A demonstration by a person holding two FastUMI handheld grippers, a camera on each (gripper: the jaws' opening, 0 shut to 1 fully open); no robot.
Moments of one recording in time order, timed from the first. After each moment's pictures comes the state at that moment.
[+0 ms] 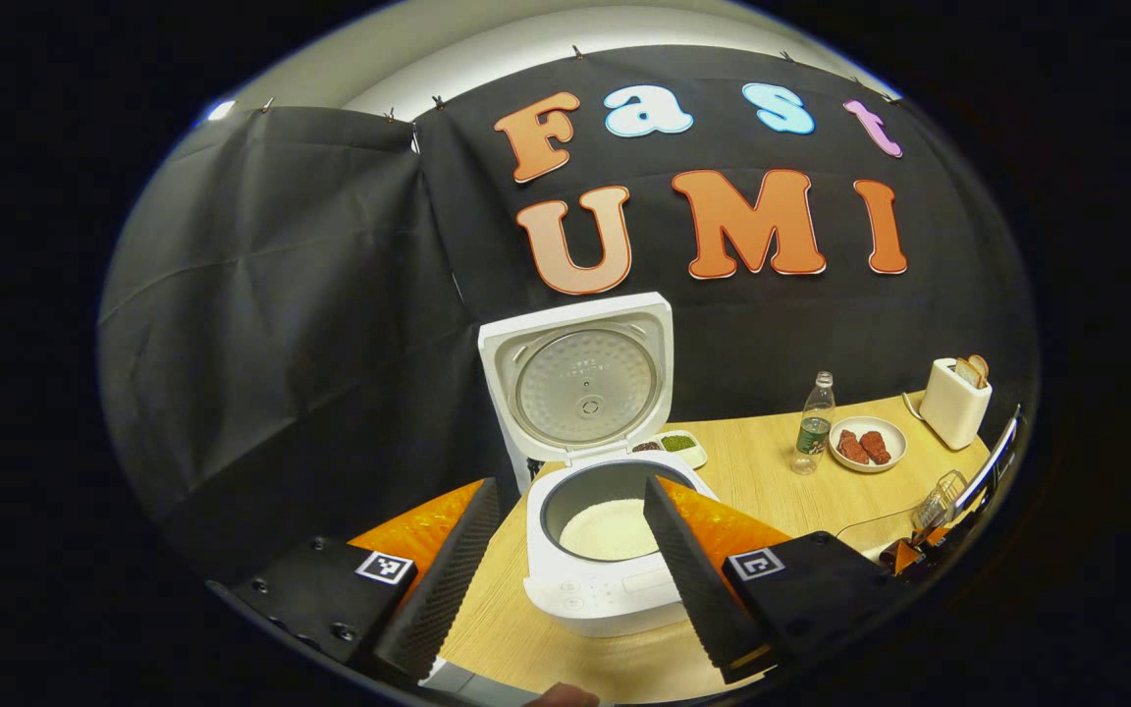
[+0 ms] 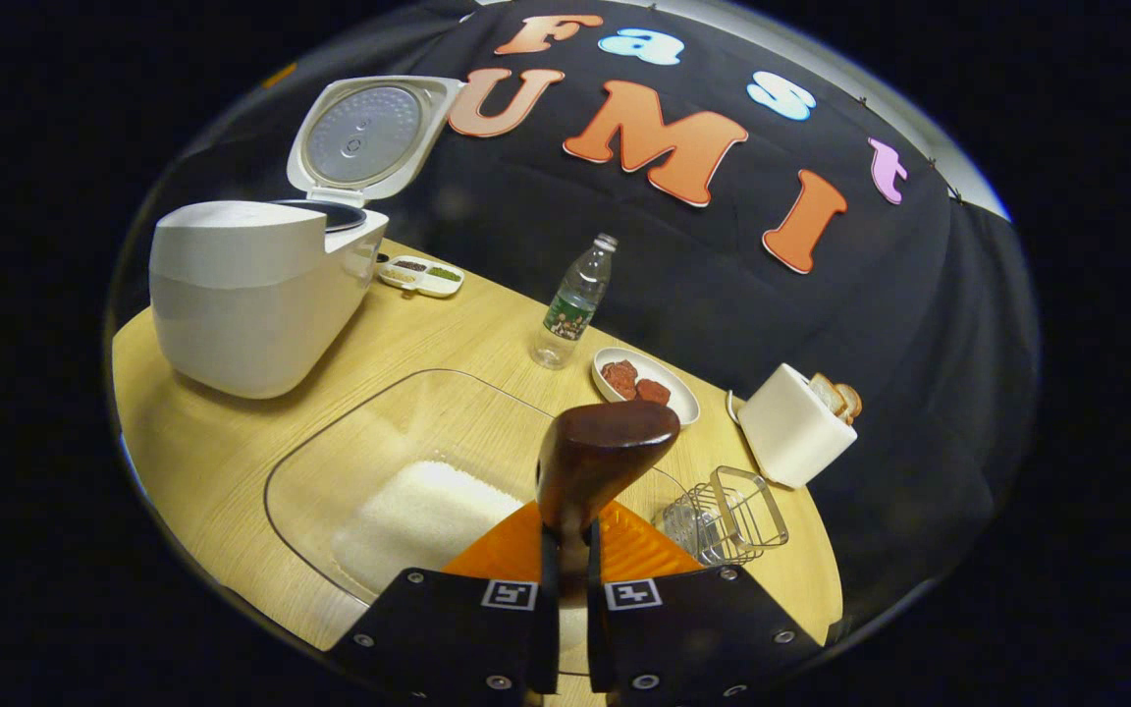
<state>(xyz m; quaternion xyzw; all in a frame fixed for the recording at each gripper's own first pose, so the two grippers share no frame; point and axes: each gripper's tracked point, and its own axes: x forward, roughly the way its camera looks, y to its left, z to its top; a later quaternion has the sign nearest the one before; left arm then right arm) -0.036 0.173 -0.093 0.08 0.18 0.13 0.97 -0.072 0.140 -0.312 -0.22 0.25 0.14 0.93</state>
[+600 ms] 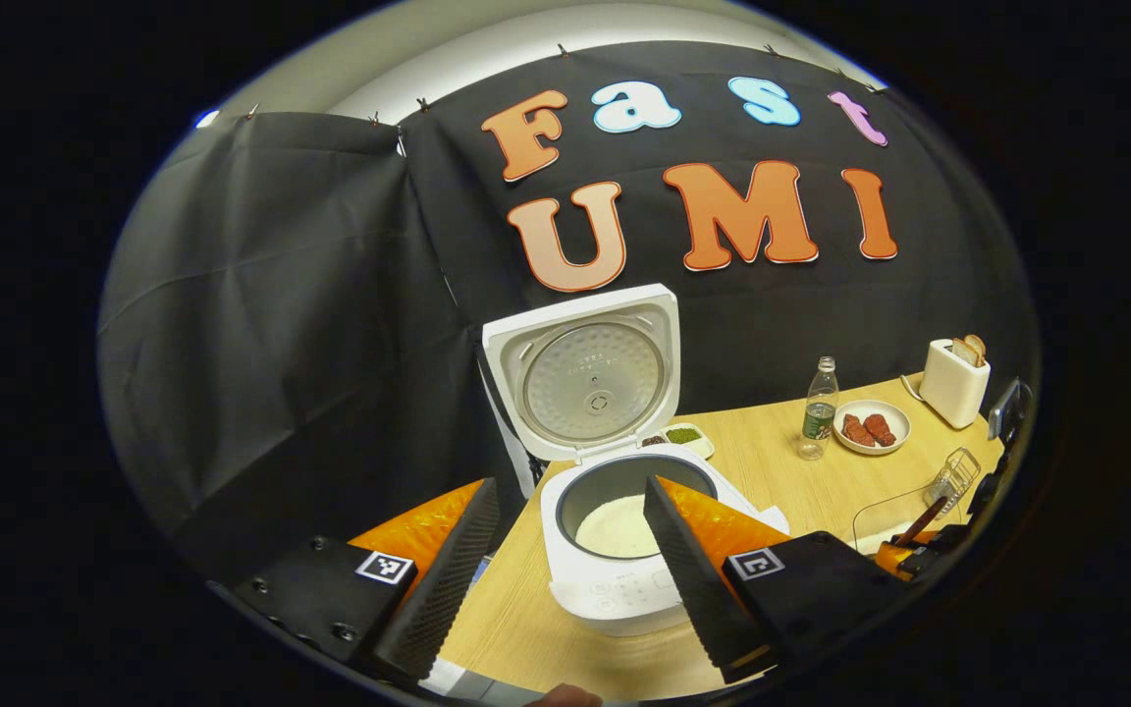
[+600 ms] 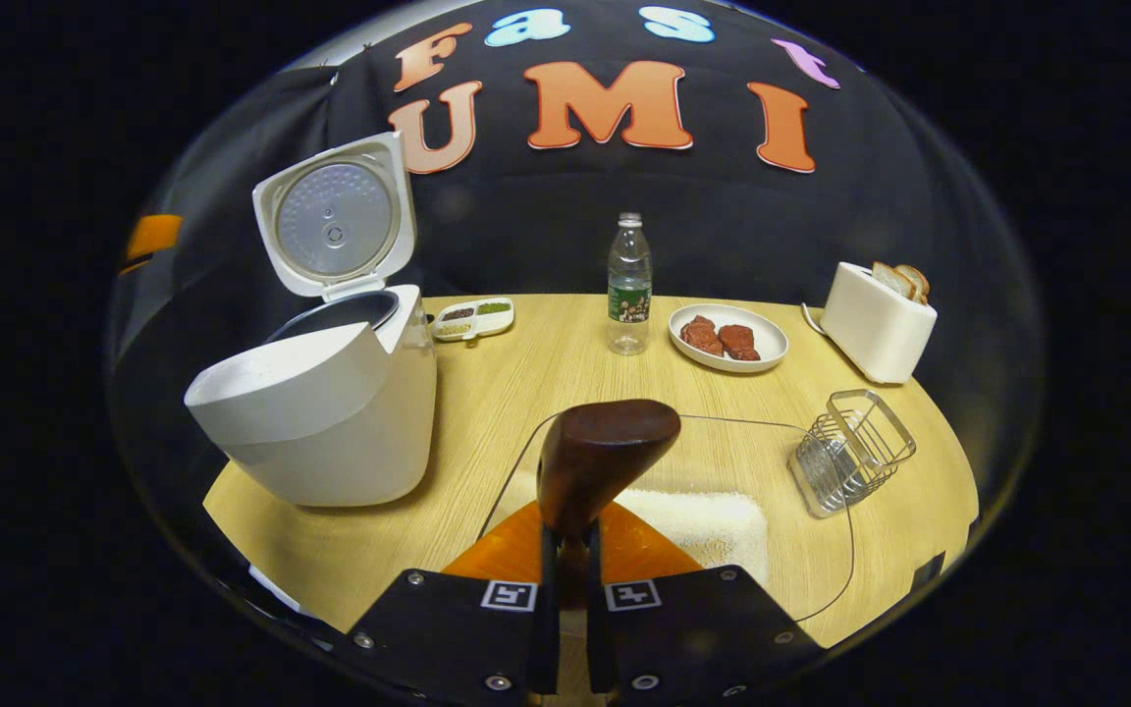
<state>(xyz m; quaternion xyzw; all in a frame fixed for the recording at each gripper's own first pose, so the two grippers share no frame) -0.034 0.197 -0.094 0.10 0.18 0.11 0.97 -0.096 0.204 -0.311 0.00 0.35 0.16 0.92</state>
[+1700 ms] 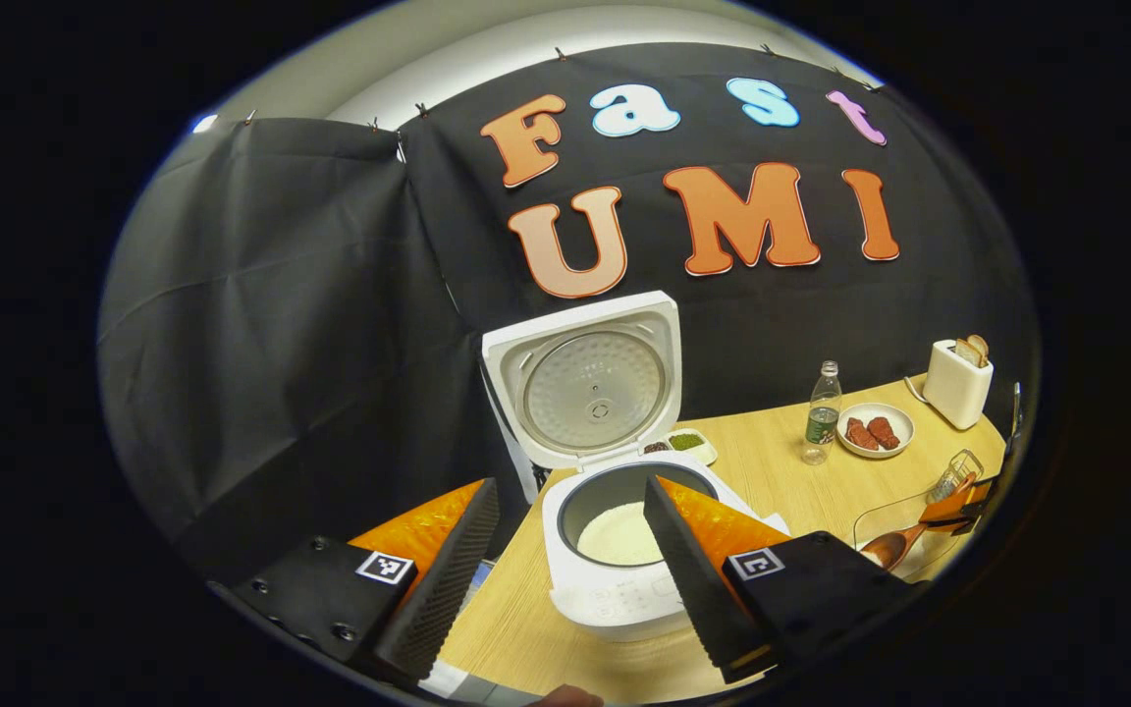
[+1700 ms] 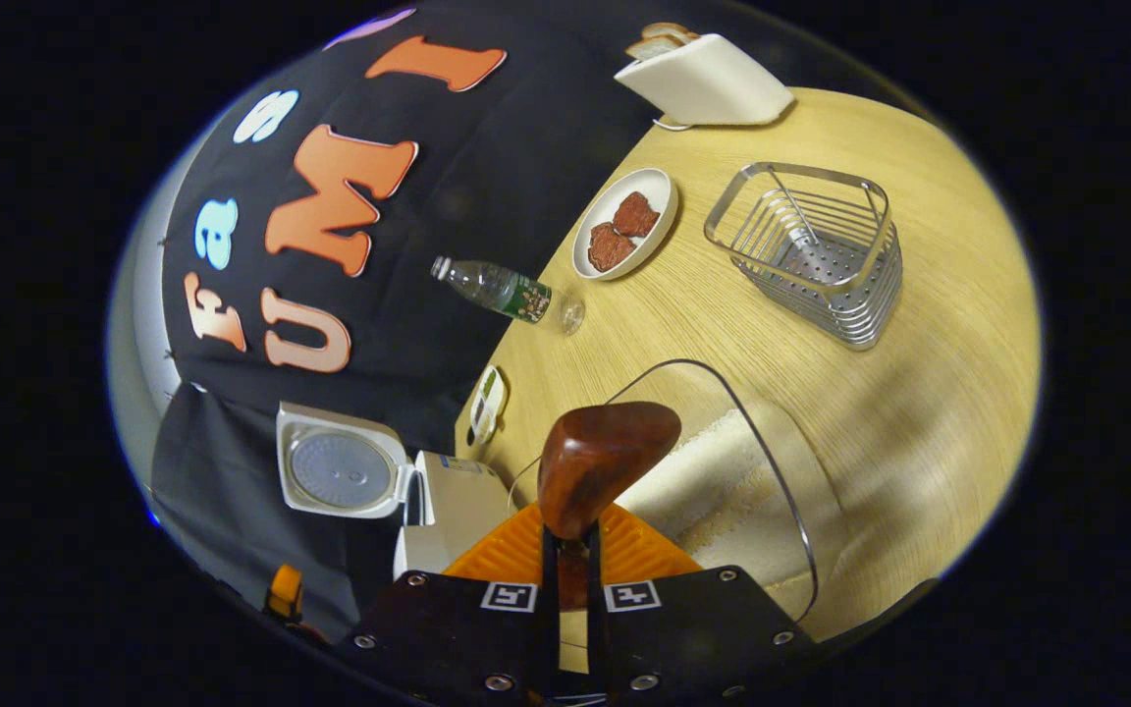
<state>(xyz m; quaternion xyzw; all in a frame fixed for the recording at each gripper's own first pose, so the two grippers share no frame) -0.026 0.187 -0.086 0.10 0.17 0.11 0.97 -0.064 0.146 -0.307 0.48 0.45 0.10 0.74</state>
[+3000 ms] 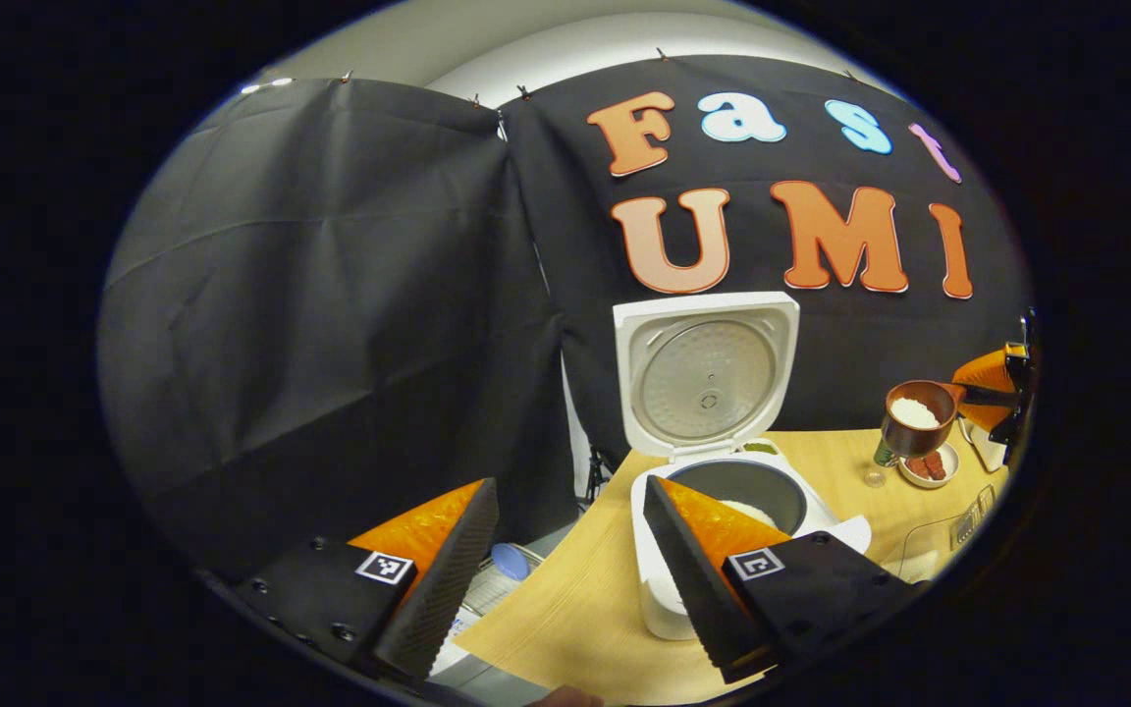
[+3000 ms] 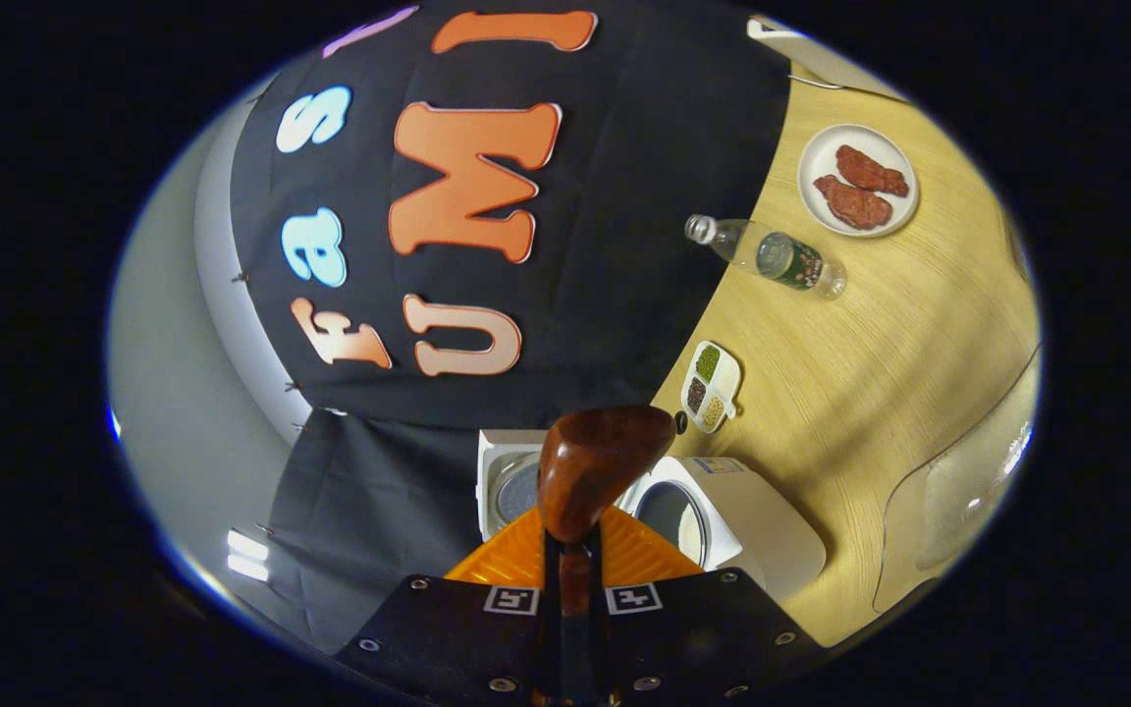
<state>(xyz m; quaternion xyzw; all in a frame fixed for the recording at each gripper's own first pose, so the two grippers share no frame) -0.072 0.306 -0.101 0.04 0.16 0.23 0.96 0.028 0.321 -0.120 0.57 0.40 0.26 0.67</state>
